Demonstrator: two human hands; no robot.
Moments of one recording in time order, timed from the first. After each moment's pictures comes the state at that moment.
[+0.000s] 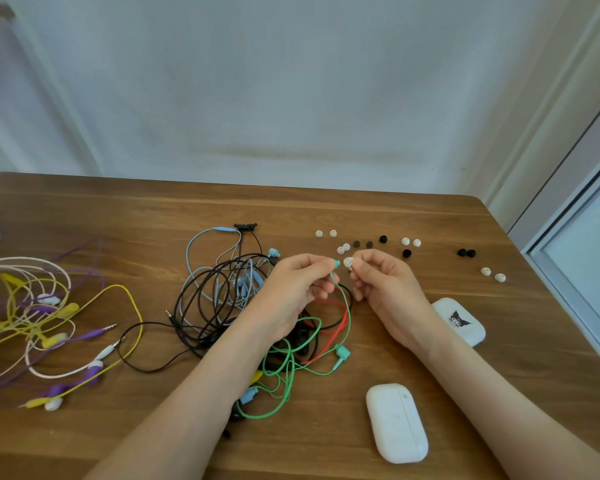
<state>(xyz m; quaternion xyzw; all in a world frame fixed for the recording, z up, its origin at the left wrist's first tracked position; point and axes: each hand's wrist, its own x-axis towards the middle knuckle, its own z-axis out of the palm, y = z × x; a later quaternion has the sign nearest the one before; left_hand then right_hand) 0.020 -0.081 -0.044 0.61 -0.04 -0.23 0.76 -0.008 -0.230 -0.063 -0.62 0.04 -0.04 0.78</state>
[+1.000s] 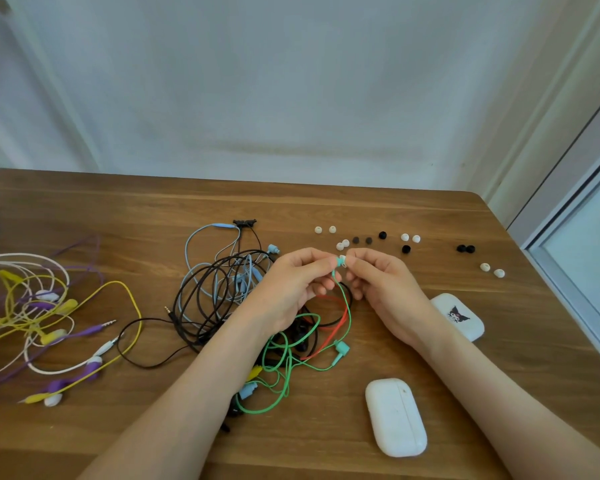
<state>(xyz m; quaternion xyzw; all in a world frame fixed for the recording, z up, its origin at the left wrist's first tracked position) 0.023 -0.078 -0.045 0.61 -0.07 -0.25 0.75 -0.010 -0.230 -0.061 -0.67 0.01 0.00 0.75</state>
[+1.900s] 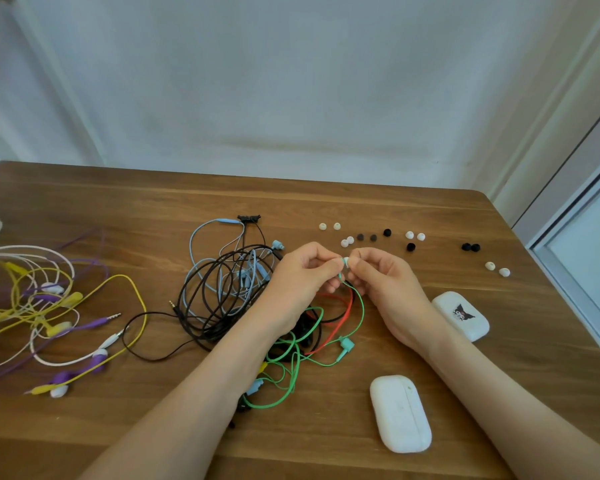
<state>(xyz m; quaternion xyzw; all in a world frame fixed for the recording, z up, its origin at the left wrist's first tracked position) 0.021 -0.083 -0.058 0.68 -0.10 -0.15 0.71 -0.015 -0.225 -0.065 -0.69 0.01 -0.03 0.72</state>
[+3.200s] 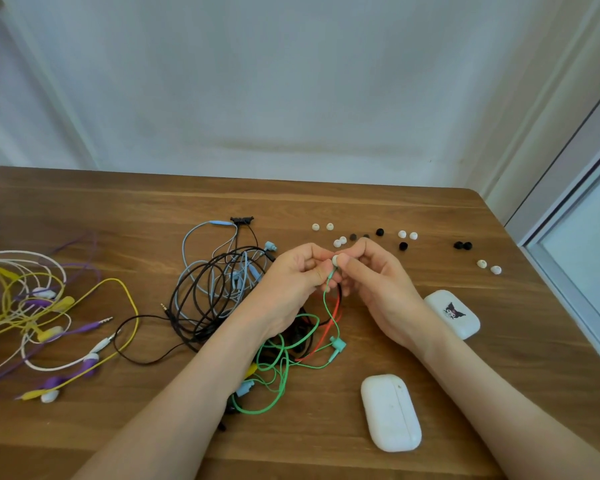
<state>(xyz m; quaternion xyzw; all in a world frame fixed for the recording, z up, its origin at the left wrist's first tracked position) 0.018 -0.080 -0.054 0.61 -0.16 -0.21 0.74 -0.019 -0.225 -0.057 -0.63 -0.07 -0.02 0.77</state>
